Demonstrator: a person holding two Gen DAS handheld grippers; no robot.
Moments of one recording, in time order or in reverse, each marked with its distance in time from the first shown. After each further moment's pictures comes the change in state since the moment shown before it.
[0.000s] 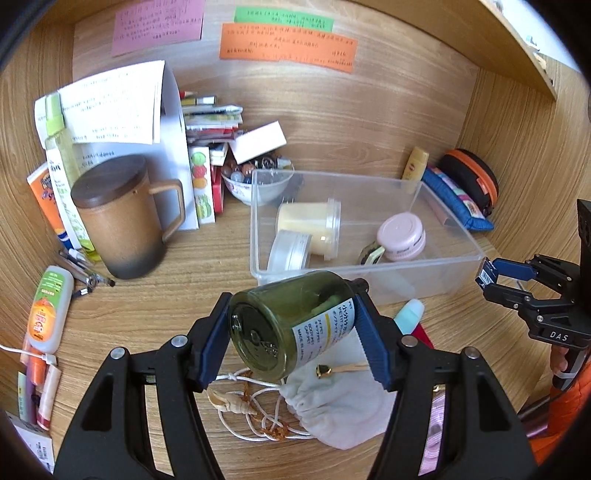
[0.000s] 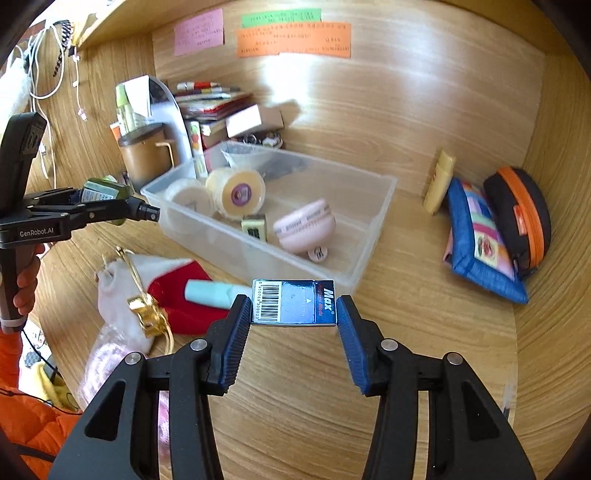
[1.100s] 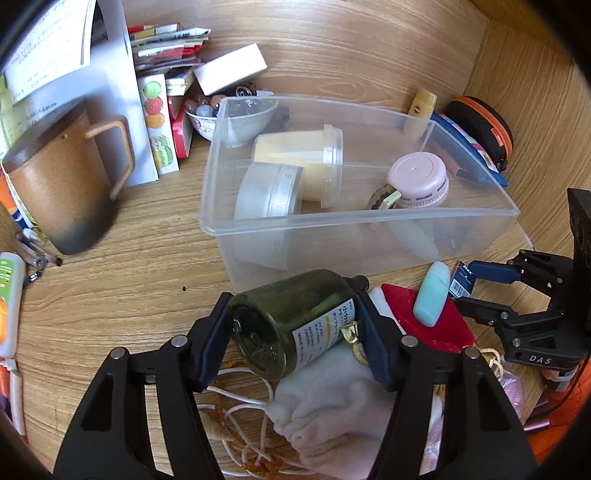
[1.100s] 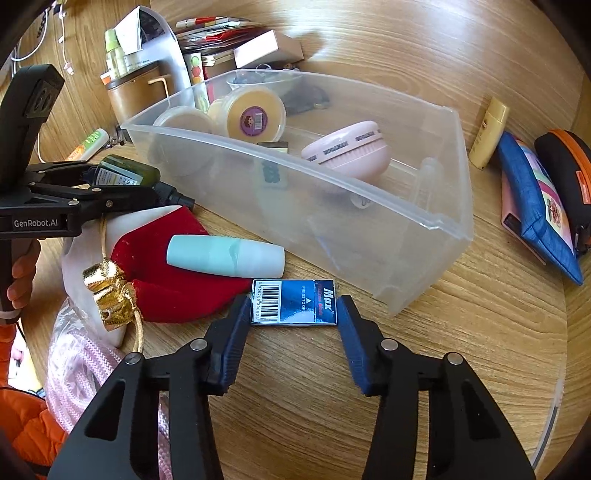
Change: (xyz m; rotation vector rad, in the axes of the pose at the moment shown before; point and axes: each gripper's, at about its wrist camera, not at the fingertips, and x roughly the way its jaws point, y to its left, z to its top) left arm 0.067 -0.005 -0.014 0.029 0.187 -0.040; right arm 0.070 0.013 -0.022 -0.006 0.175 0.051
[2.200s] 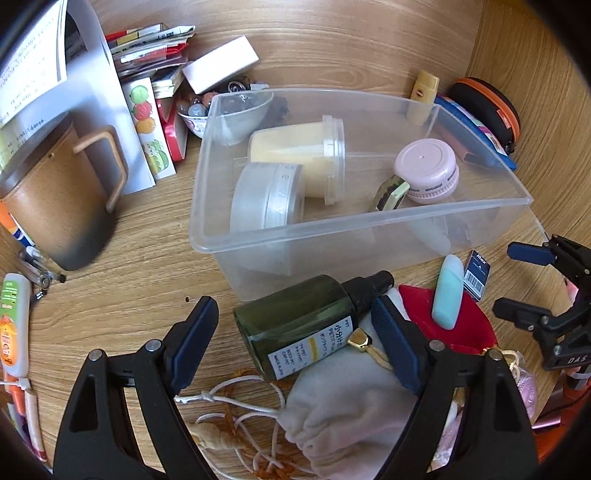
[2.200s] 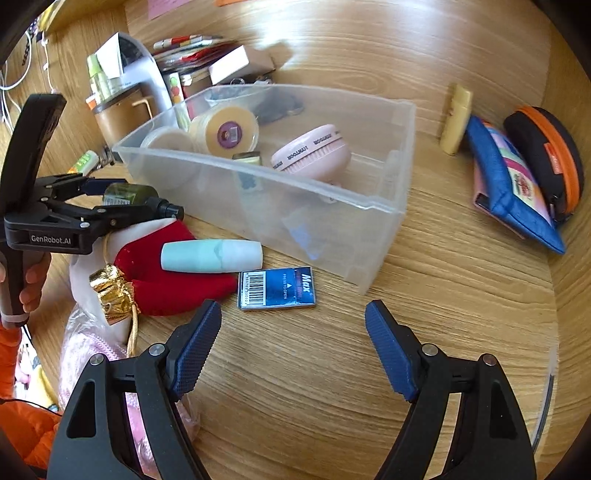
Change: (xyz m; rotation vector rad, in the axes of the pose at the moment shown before) left arm 0.012 -0.007 0.004 0.056 0.050 0.035; right arm -0.017 -0.009 -0.005 0.080 -0.018 -0.033
